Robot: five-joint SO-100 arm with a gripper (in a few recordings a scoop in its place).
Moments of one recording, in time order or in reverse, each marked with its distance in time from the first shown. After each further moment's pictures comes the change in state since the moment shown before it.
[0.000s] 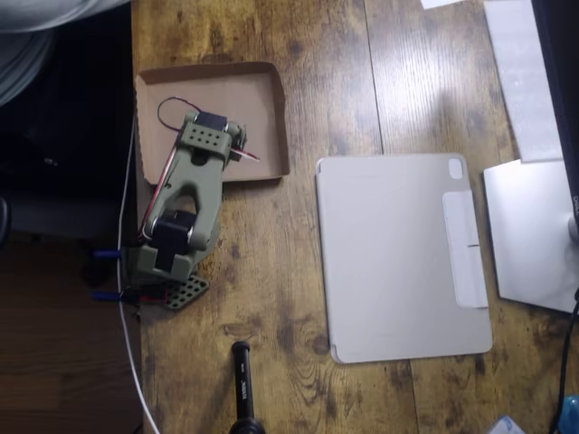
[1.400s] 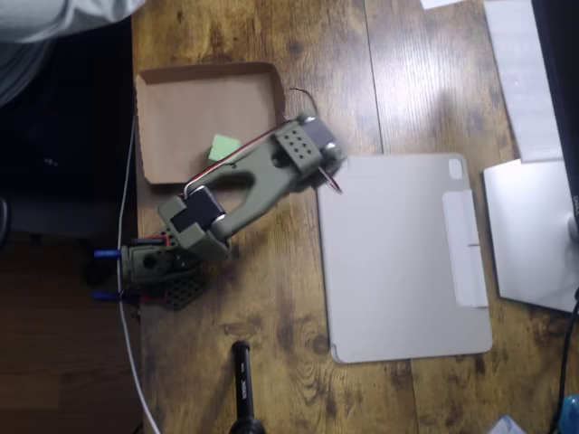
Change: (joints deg) arm 44.5 -18.3 -33.3 27.2 -21.5
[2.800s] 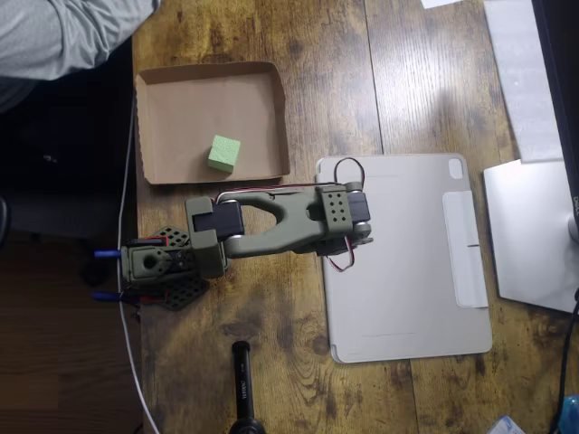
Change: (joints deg) arm 21.7 -8.2 3.1 6.0 -2.9
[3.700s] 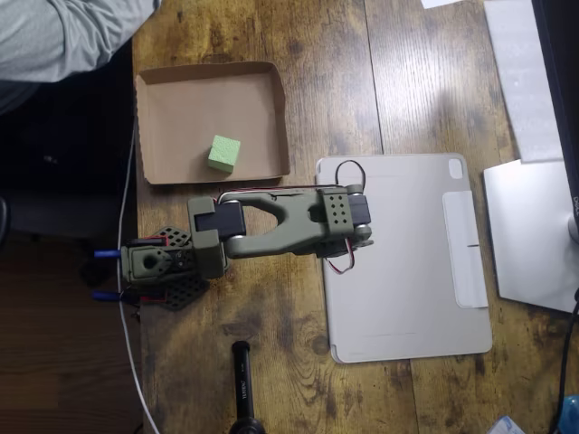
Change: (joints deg) arm -0.5 -1.9 0.3 0.0 0.4
